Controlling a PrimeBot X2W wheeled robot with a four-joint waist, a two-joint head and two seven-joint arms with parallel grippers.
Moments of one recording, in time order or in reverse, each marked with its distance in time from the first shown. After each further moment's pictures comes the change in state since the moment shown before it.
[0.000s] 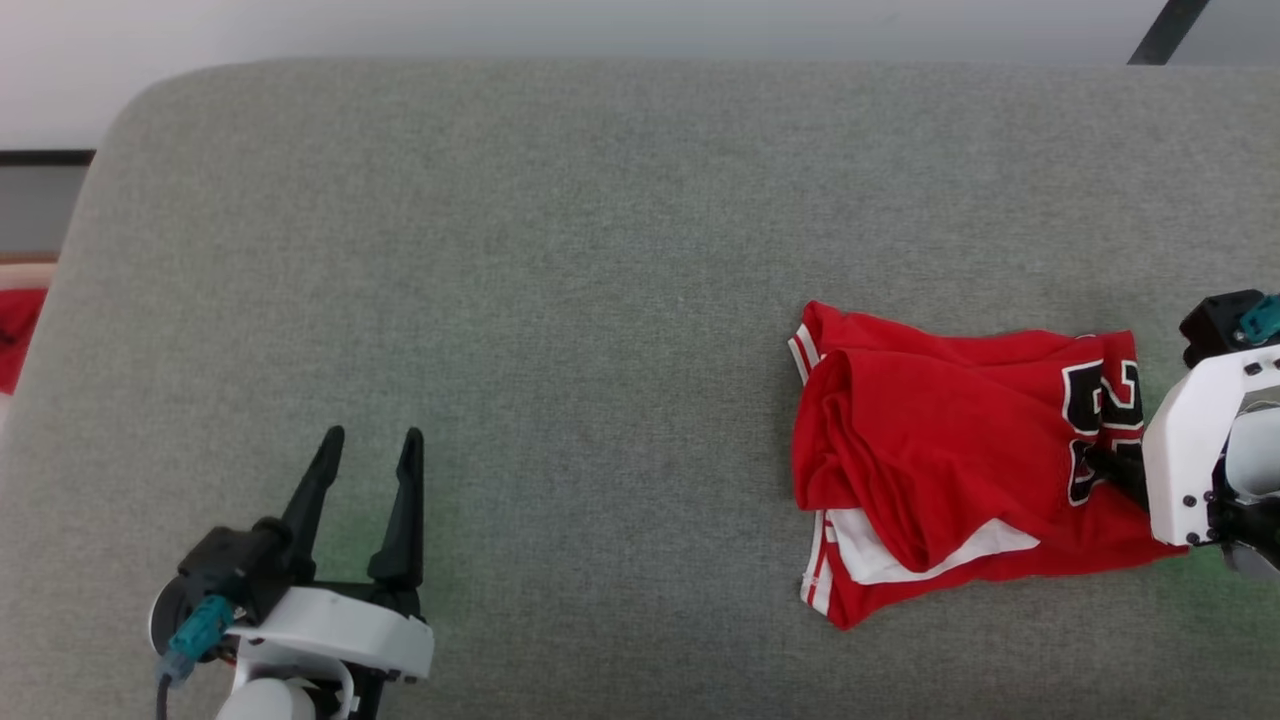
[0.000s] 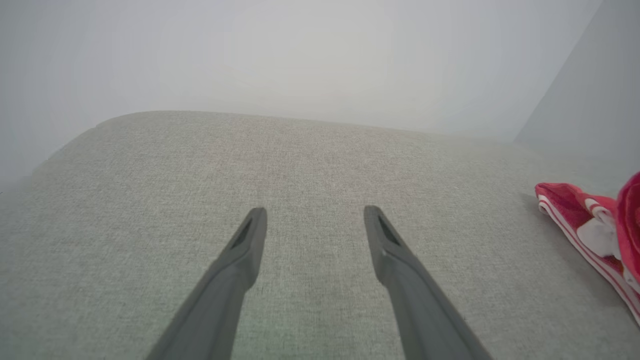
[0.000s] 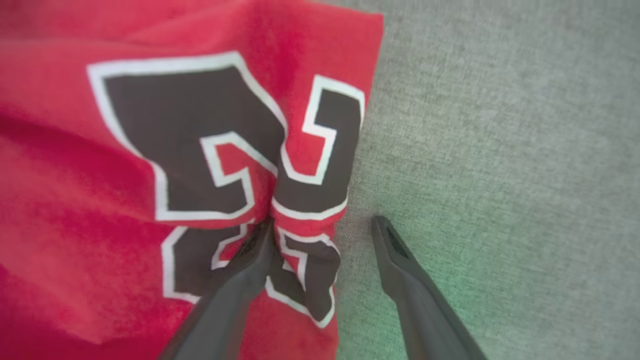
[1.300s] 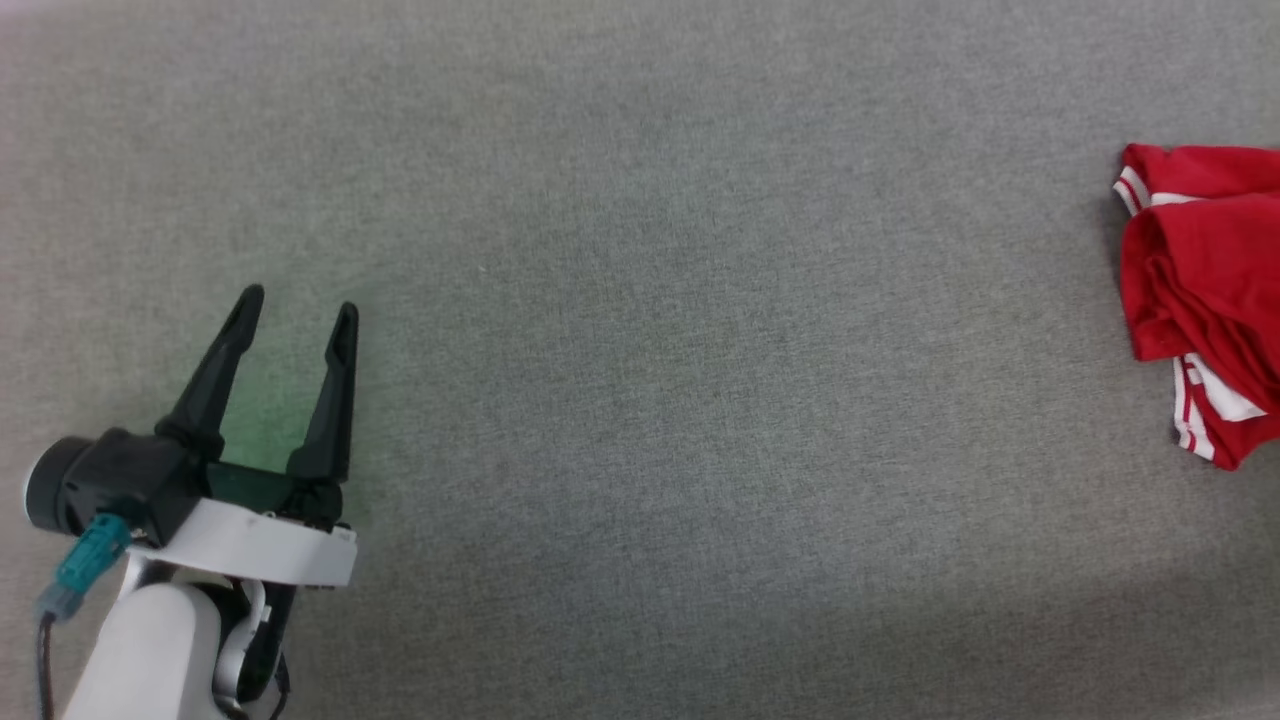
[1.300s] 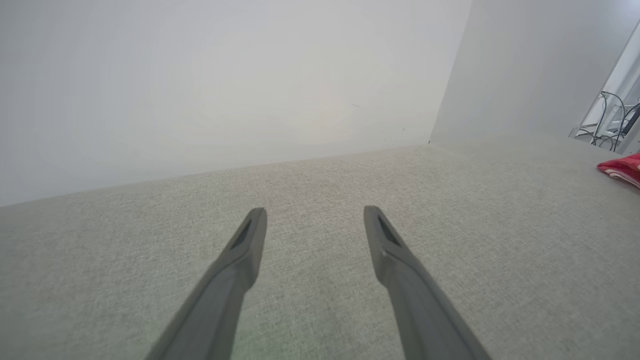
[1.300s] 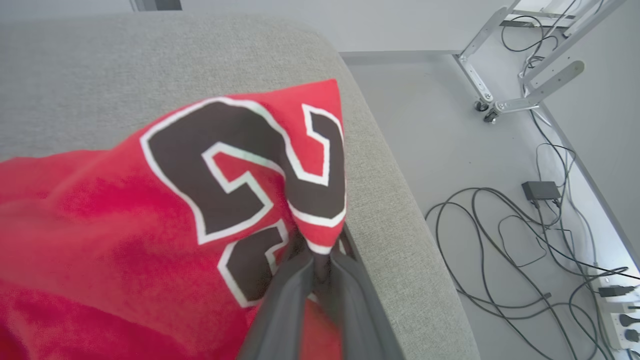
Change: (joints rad) left arm -0.119 0.177 -0.032 -0.133 -0.005 -0.001 0.001; right arm -0.134 -0.156 -0.394 0.184 -0.153 0.000 -0.449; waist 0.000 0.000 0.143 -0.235
